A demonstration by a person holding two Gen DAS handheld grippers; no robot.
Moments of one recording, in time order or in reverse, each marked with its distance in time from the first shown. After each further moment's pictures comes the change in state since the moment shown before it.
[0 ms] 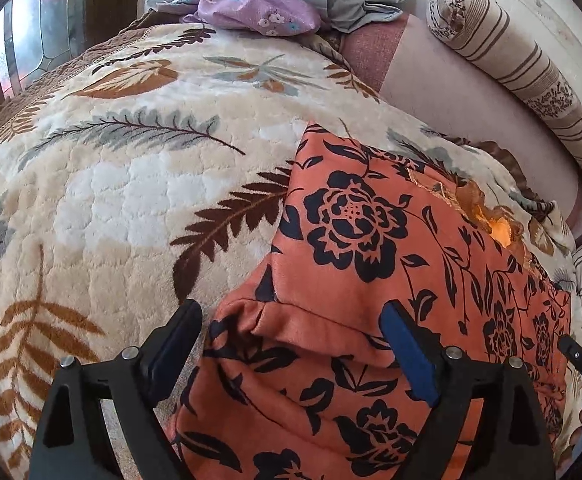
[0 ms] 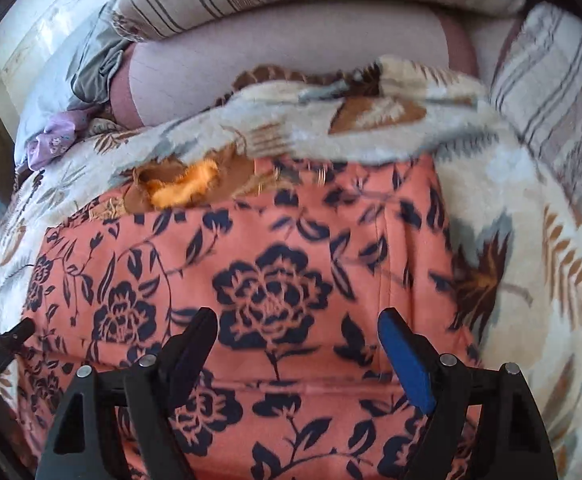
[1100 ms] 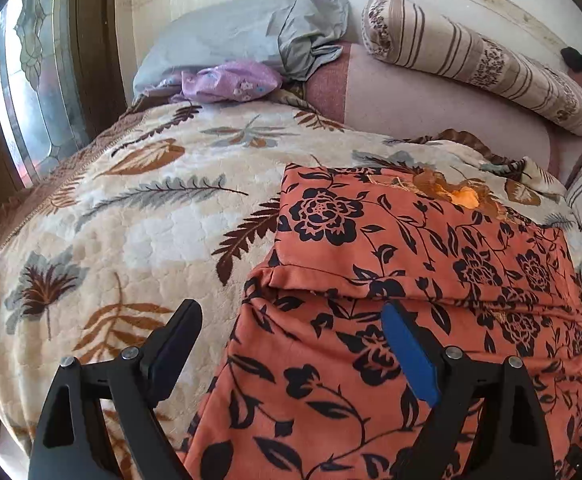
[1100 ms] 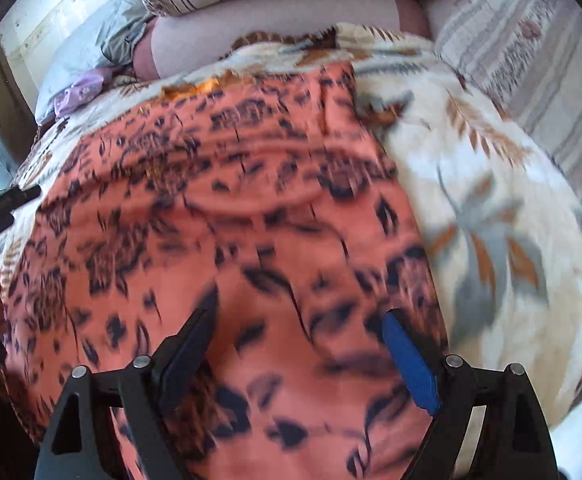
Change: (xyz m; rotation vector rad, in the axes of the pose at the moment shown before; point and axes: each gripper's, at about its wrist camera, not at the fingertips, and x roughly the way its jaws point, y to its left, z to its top) left arm -0.088 -0.017 -0.057 0.249 -0.219 0.093; right arm -0.099 -0.077 -0.194 0.048 0.124 0.046
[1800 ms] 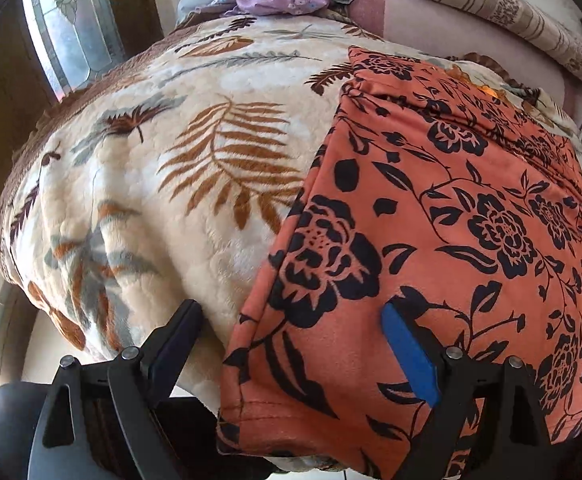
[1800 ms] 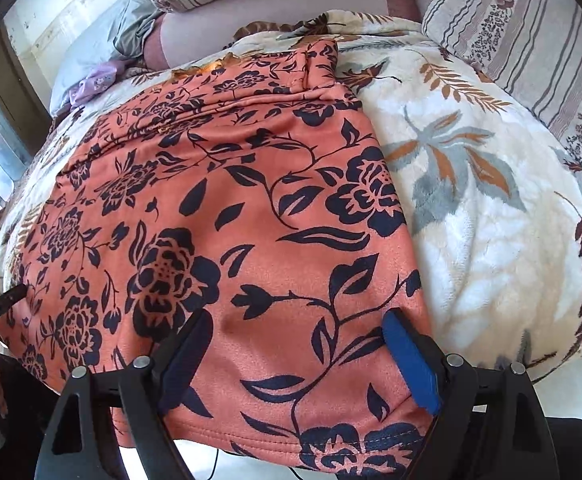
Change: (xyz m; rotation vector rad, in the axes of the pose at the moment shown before) left arm -0.051 0.070 -0.124 -0.063 0.274 0.051; right arm -0.028 -0.017 -0.049 -0.028 -0.026 0.034
